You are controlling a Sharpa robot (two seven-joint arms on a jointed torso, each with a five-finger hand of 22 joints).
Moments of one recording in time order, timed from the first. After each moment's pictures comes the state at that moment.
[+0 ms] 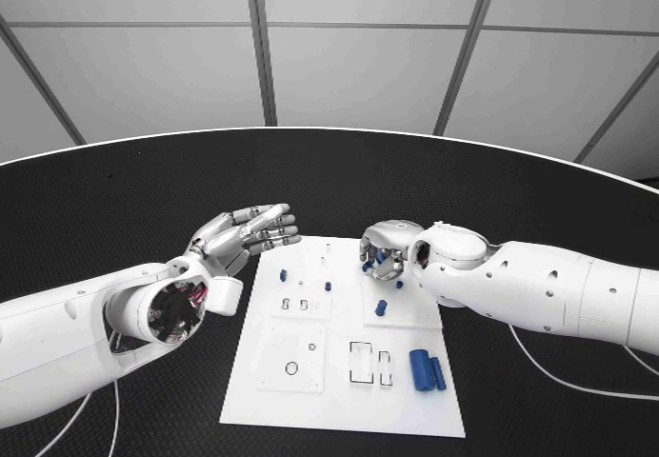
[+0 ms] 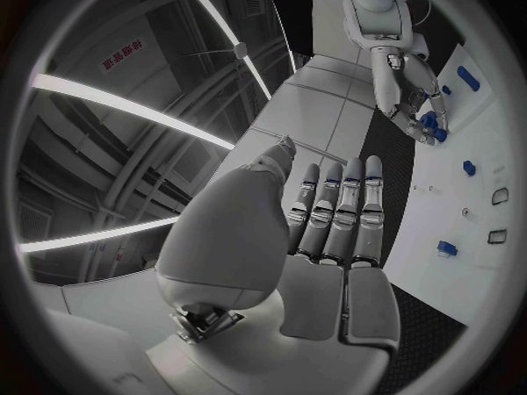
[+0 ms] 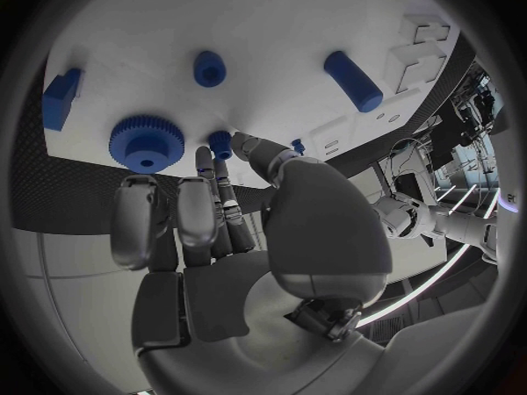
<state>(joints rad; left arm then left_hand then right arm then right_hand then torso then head) 1.34 -0.89 -0.14 1.60 0.22 -0.17 0.39 1.48 -0.08 0.20 0.18 0.05 0.81 0.21 0.25 0.16 0.91 0.21 0.11 0.06 0.79 0.18 0.32 0.16 0.16 0.73 0.29 0.35 0.16 1.36 -0.62 -0.15 1.29 -1.59 -0.19 -0.20 1.22 -0.20 0.60 -0.03 0.21 0.91 0.14 0.23 0.26 1.15 0.08 0.07 0.16 1.47 -0.01 1.28 1.12 0.07 1.44 0.10 1.39 1.27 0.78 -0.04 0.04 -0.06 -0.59</state>
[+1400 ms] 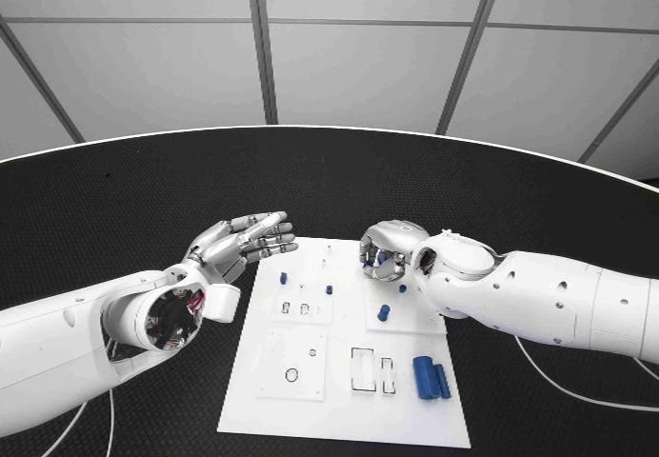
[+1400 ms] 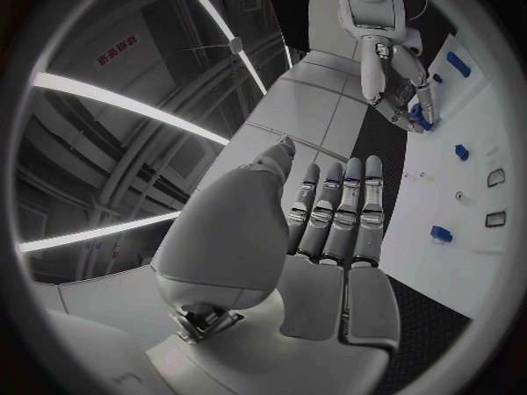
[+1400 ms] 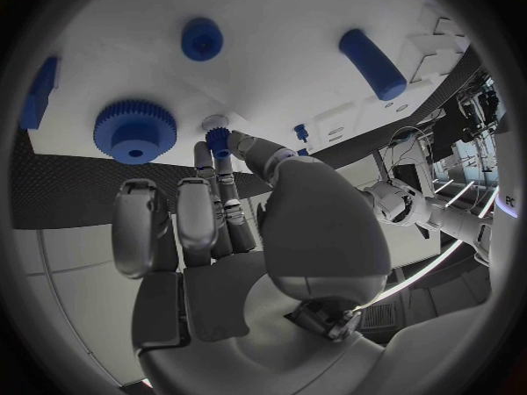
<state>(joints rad) 1.34 -0.89 -0.14 1.59 0.22 -0.17 0.39 1.47 -0.08 0.20 0.18 0.05 0.81 0.21 0.25 0.16 0.91 0.21 0.11 0.06 0.79 0.18 0.31 0.16 0.16 0.73 0.29 0.36 0.16 1.36 -0.65 -0.15 1.34 -1.59 -0.34 -0.21 1.30 -0.13 0.63 -0.07 0.18 0.99 0.12 0.31 0.33 1.24 0.06 0.12 0.20 1.47 -0.02 1.29 1.12 0.06 1.45 0.08 1.43 1.31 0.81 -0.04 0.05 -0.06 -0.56</state>
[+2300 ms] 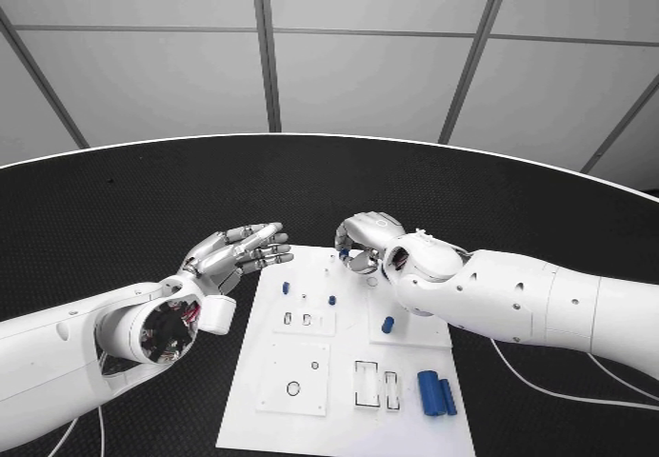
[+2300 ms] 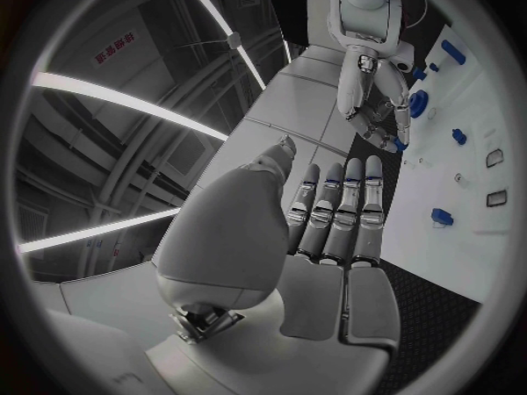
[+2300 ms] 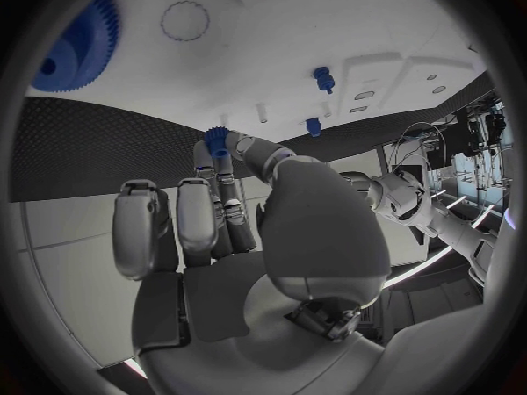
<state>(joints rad) 1.35 -0.90 -0.14 1.60 0.22 -0.17 0.39 1.47 -0.08 0.20 0.18 0.05 0.81 0.21 0.24 0.16 0.91 0.21 0.10 0.06 0.79 0.18 0.31 0.16 0.16 0.73 0.29 0.36 0.16 1.39 -0.51 -0.14 1.23 -1.64 -0.44 -0.22 1.30 -0.13 0.63 -0.08 0.18 1.00 0.13 0.31 0.34 1.24 0.06 0.12 0.20 1.47 -0.02 1.30 1.12 0.06 1.46 0.08 1.44 1.31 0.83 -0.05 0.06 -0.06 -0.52</state>
